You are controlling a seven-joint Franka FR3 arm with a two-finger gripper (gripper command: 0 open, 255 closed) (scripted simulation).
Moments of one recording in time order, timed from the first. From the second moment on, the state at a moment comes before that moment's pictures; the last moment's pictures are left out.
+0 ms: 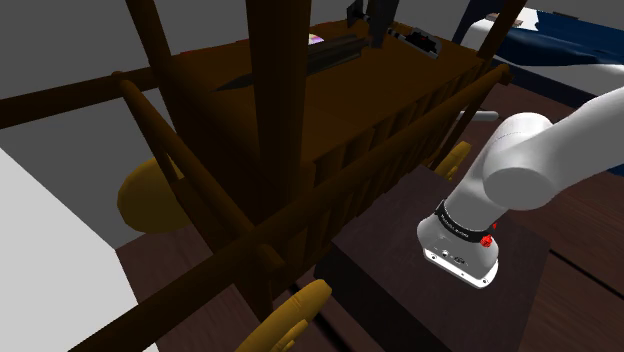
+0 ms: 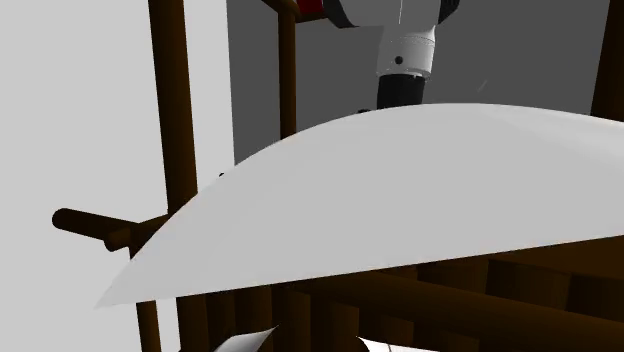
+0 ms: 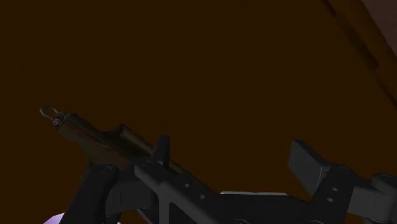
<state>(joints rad) 0.18 -0.57 -0.09 -2.18 0.03 1.60 -0.59</state>
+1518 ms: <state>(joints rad) 0.40 -0.30 -0.07 -2.11 -0.02 1.86 -1.21</state>
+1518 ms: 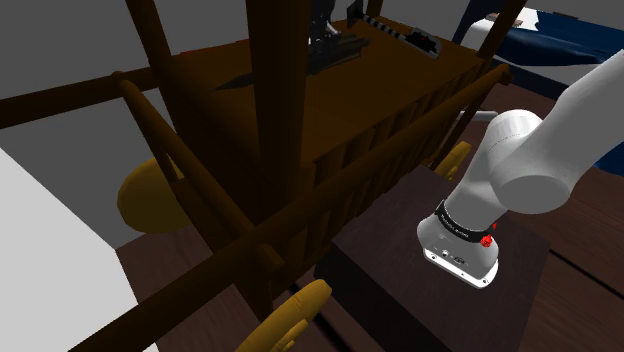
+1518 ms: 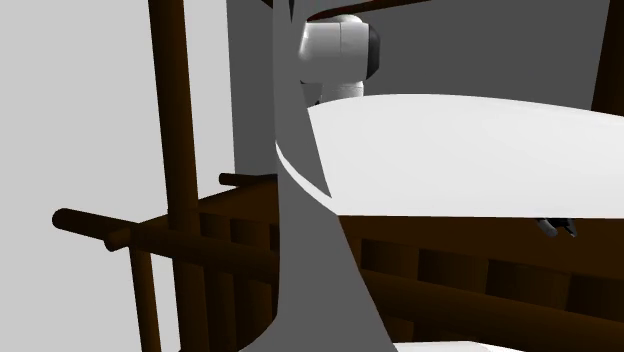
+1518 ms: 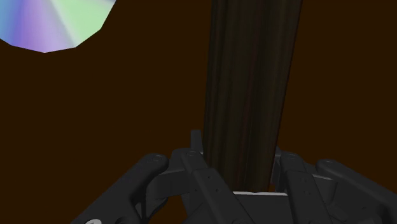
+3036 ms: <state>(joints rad) 0.40 -0.29 -0.07 -1.90 -0.02 1.66 -1.21</state>
